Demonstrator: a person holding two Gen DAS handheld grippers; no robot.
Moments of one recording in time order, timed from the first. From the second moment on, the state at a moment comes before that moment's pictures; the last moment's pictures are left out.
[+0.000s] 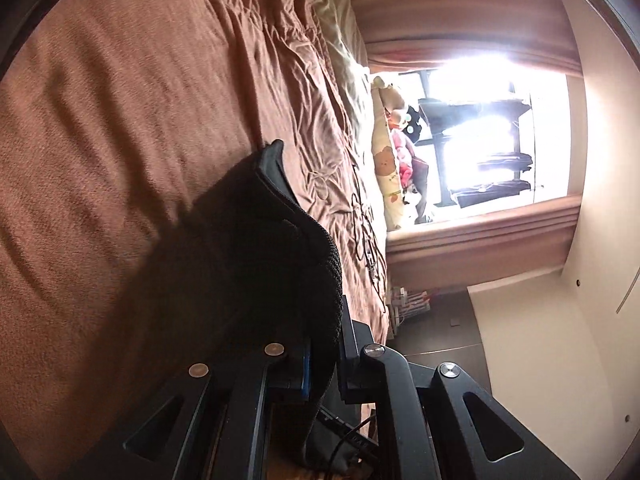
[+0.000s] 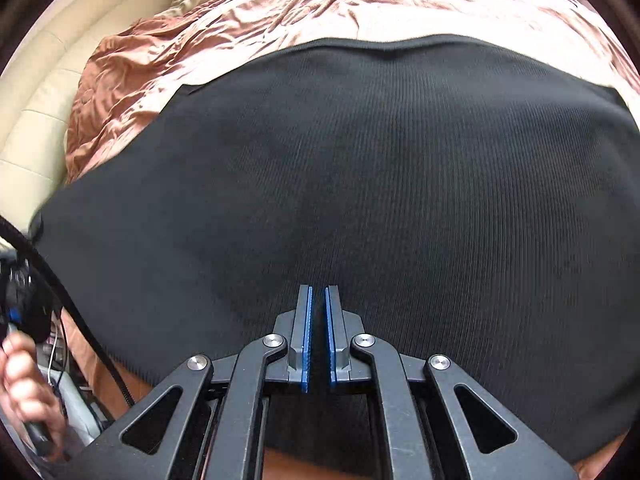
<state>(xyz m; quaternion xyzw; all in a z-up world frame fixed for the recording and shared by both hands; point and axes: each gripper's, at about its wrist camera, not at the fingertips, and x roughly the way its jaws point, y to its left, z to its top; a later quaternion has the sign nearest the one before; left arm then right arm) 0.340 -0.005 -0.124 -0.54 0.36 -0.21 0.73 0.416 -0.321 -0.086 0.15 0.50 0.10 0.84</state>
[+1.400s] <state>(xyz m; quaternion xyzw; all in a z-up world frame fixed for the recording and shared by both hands) 0.365 -0.266 -0.001 -0.37 0.41 -0.42 0.72 0.220 -0.475 -0.027 0.24 0.36 0.05 0.90</state>
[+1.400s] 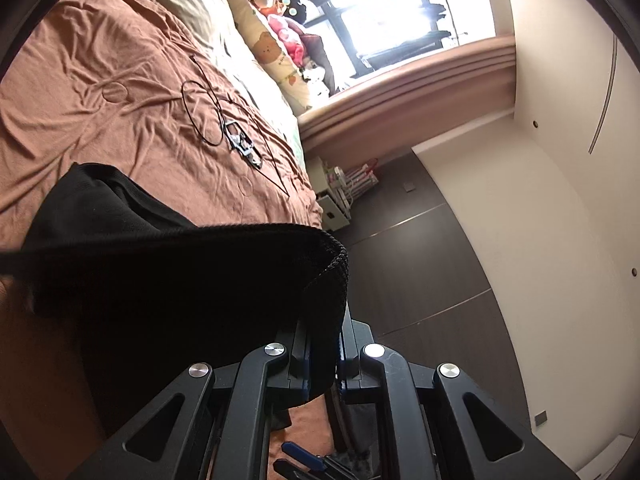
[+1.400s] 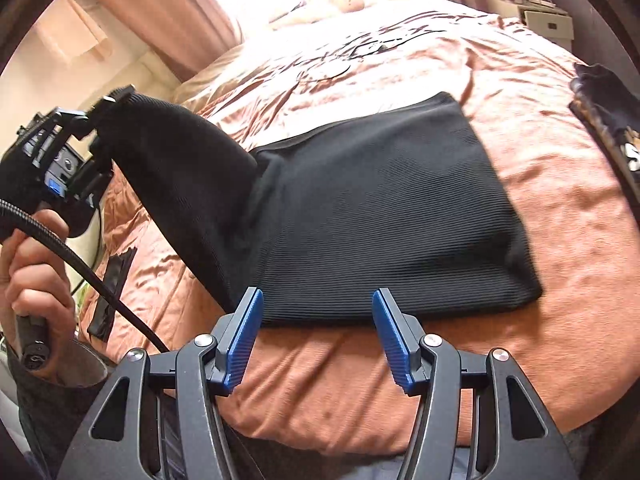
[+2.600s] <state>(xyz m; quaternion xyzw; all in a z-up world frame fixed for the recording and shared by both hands) 0.331 -0.315 -0.104 -0.25 0.53 -0.36 0.72 0.225 -0.530 -0.033 0.16 0.42 0.01 0.89</state>
